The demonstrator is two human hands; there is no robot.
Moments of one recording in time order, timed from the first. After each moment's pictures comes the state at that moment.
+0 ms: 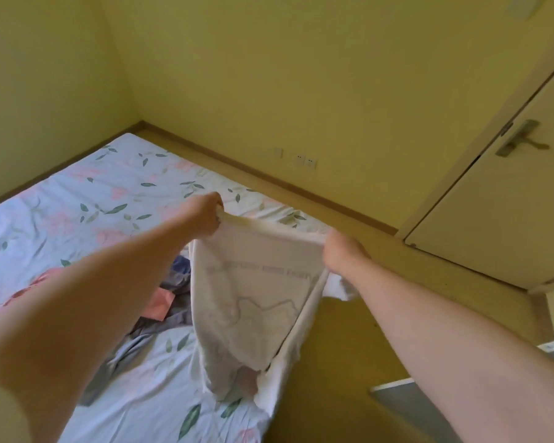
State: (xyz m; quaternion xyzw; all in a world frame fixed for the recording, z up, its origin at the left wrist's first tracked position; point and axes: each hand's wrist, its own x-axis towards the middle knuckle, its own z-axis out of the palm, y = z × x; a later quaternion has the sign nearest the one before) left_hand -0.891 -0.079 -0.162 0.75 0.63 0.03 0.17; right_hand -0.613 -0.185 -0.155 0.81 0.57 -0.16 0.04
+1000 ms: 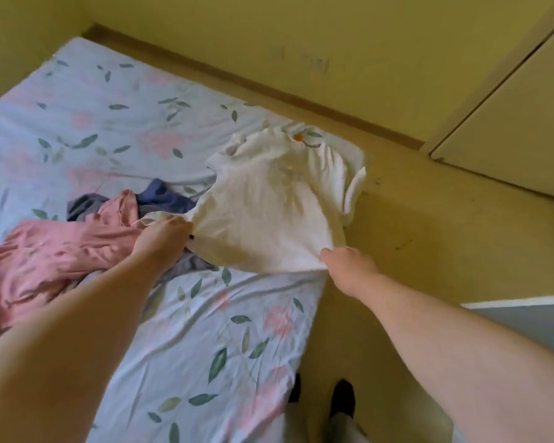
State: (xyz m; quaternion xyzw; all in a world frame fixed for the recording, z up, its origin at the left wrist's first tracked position) left_hand -0.995 -0.111 -0.401 0.83 0.54 -0.14 0.06; right_hand -0.641 -0.237 -0.375 0.65 0.71 -0.19 0.20
